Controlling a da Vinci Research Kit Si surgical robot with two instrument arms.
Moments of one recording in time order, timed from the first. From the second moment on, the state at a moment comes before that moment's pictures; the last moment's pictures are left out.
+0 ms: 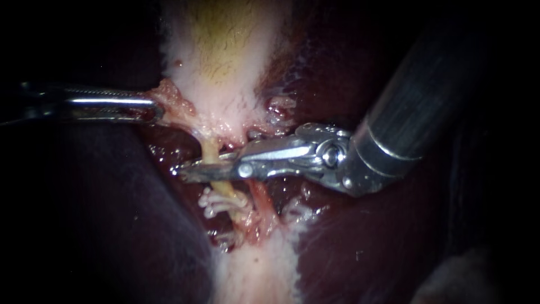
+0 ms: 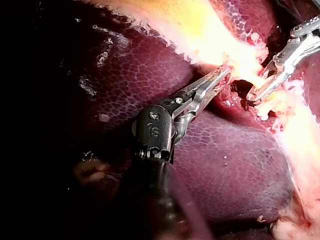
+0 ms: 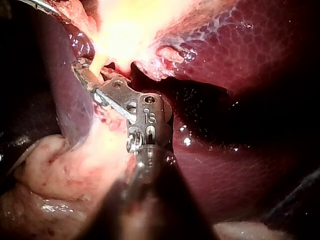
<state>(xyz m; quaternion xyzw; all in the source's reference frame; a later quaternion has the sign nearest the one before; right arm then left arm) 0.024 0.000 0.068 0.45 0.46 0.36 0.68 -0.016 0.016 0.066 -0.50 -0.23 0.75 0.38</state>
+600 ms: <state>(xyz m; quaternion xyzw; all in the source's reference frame) 0.026 -0.001 0.067 0.47 0.50 0.34 0.64 -0.016 0.016 0.066 -0.50 -0.23 0.75 0.38</state>
